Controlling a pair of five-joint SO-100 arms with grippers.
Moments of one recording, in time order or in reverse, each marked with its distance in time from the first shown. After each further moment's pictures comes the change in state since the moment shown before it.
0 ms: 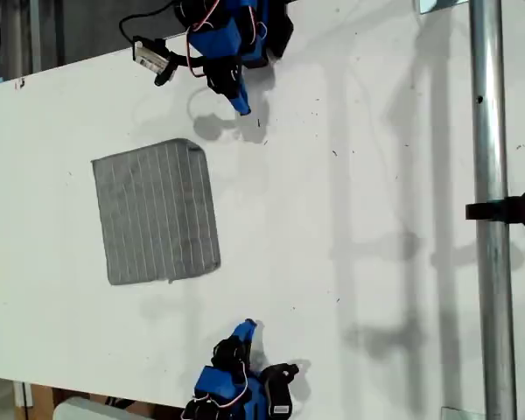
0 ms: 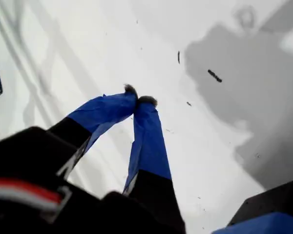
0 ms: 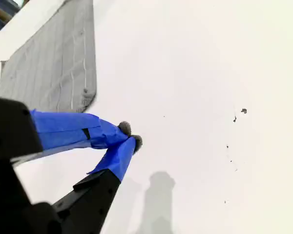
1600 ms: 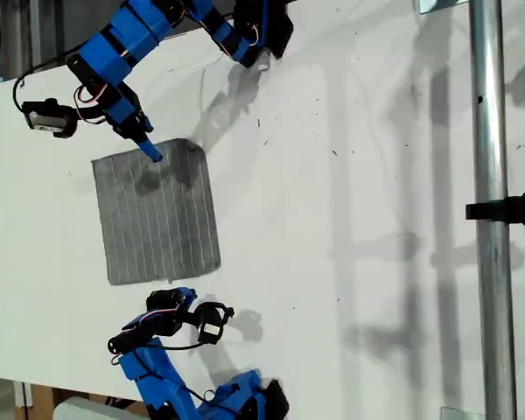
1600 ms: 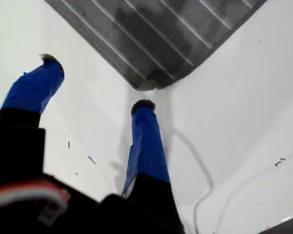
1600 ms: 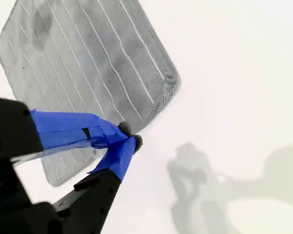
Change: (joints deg) arm 0 -26.4 -81.6 -76.0 15.9 30.0; arm 1 44.5 -76.9 -68.1 5.4 -58.2
